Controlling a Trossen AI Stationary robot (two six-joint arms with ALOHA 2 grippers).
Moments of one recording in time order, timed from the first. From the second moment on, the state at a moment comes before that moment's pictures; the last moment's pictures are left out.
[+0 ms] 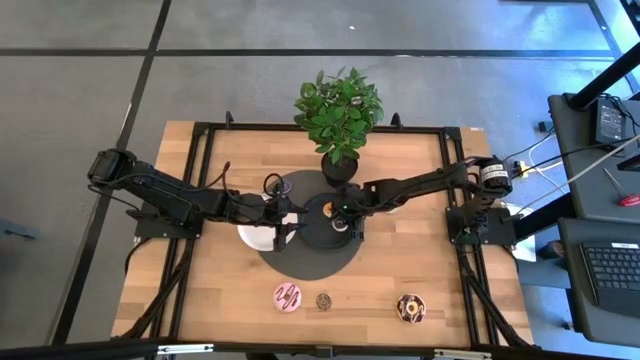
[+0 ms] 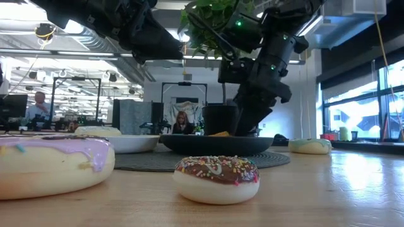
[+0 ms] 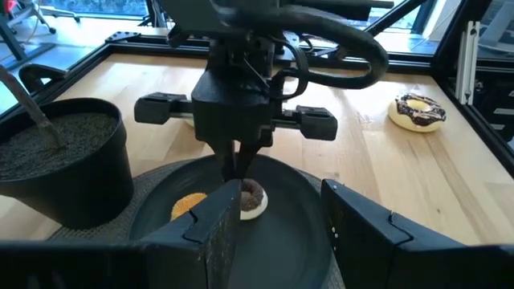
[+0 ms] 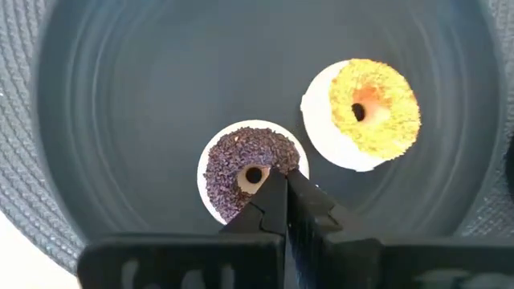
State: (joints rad) left arm -0.17 1.30 0.61 0.33 -0.27 -0.14; right arm -0.01 1.81 1.07 -0.37 0.01 -0.06
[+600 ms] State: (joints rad) left arm -0.17 1.30 0.61 0.33 -0.27 -0.14; right arm -0.01 1.81 1.07 -0.36 0.01 -0.08
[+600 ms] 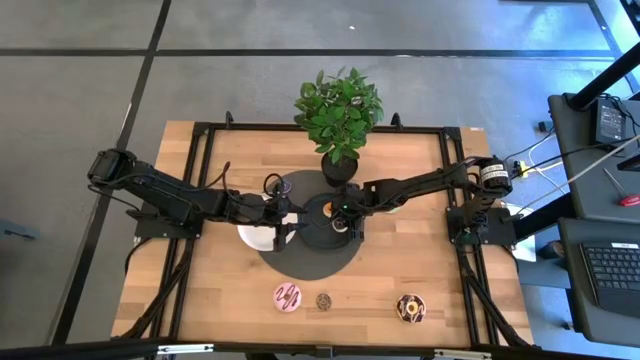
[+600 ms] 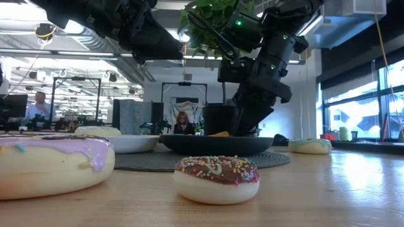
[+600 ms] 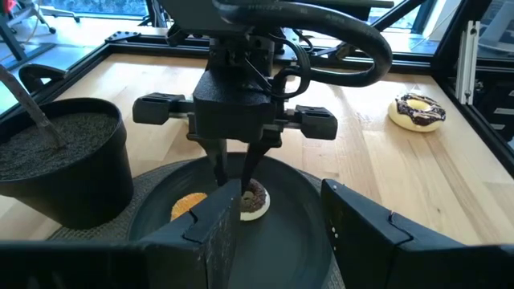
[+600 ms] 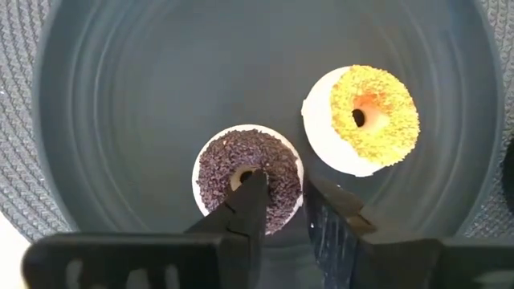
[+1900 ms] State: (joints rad) left arm -0.23 1.30 0.61 0.35 -0.10 -0.17; right arm 0.25 1.11 0.64 -0.32 0.33 0.21
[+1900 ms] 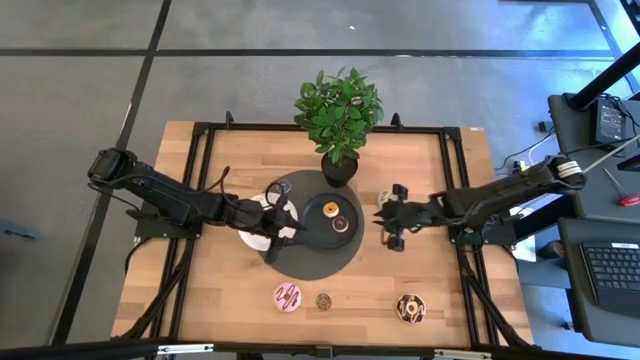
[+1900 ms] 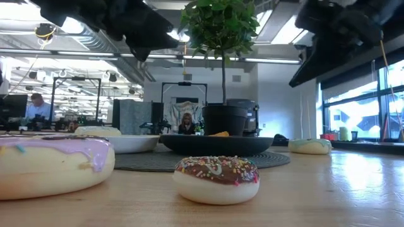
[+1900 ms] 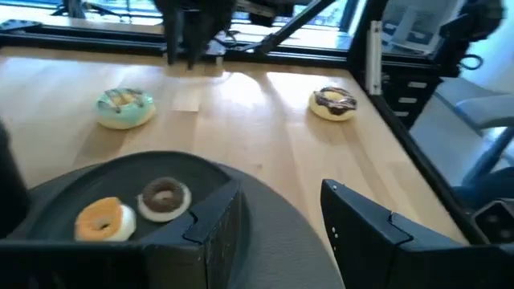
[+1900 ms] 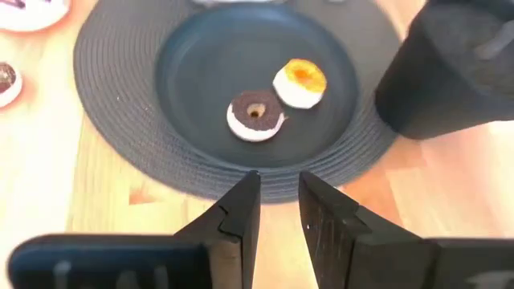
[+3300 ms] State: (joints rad) left arm -0.53 1.77 1.00 -0.27 -0.11 -0.34; right arm 0.22 0.99 0.50 -0.15 0.46 0.20
